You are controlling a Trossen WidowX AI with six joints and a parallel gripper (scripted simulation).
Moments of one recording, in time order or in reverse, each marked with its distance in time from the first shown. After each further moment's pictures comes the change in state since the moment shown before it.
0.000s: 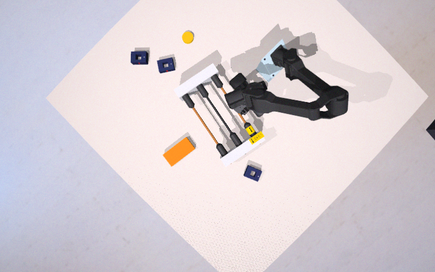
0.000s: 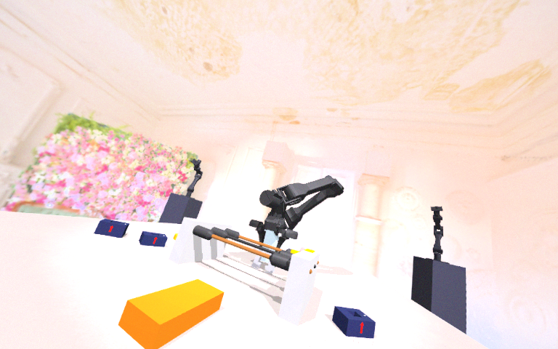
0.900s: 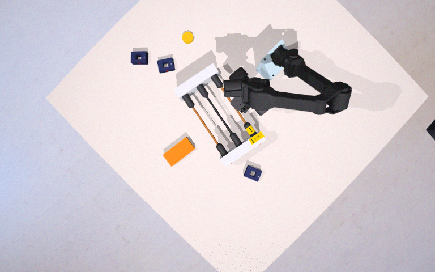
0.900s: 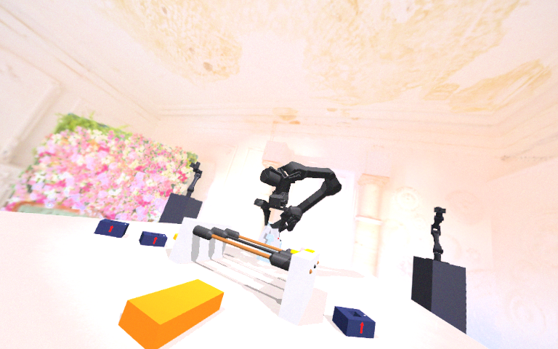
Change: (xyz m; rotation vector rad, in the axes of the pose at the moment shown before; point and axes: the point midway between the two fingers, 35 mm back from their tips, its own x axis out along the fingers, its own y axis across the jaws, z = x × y) arm -0.084 -0.005 0.003 0.024 0.011 -0.001
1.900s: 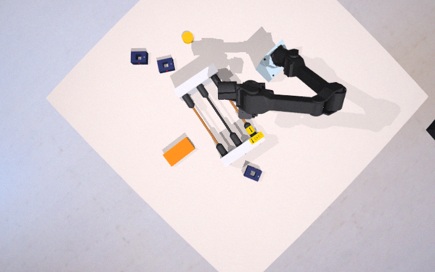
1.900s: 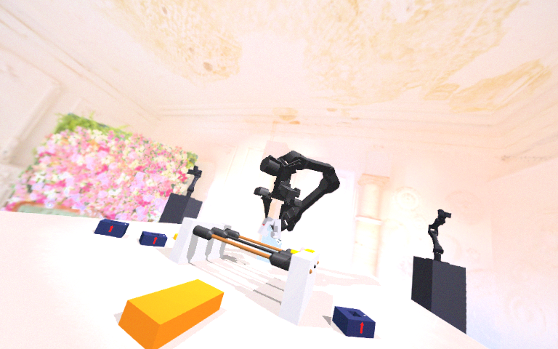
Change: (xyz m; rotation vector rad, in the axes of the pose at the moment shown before) arm -0.035 0.000 0.025 -0.707 0.001 0.002
